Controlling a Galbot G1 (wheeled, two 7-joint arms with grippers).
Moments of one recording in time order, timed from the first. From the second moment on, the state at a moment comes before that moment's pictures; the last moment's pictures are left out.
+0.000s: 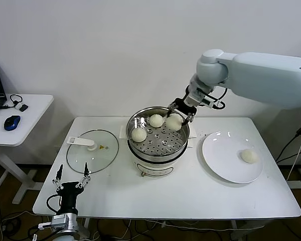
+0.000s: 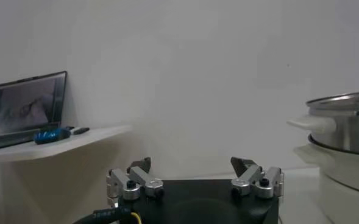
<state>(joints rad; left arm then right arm) 1.57 -1.61 -0.72 -1.87 0.08 -0.24 0.00 0.85 0.99 -1.54 1.37 0.16 0.44 -0.95</state>
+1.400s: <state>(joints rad) 1.56 -1.61 -0.76 -1.86 0.05 -0.23 0.00 0.64 1.18 -1.52 1.25 0.00 0.59 -0.90</state>
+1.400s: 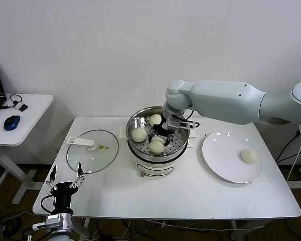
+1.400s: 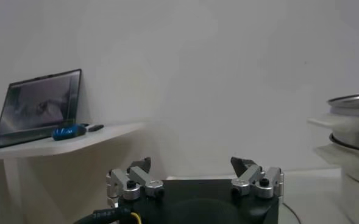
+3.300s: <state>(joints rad) 1.57 -1.61 -0.72 -1.86 0.07 -0.24 0.00 0.85 0.83 -1.89 1.21 0.43 0.01 -1.05</state>
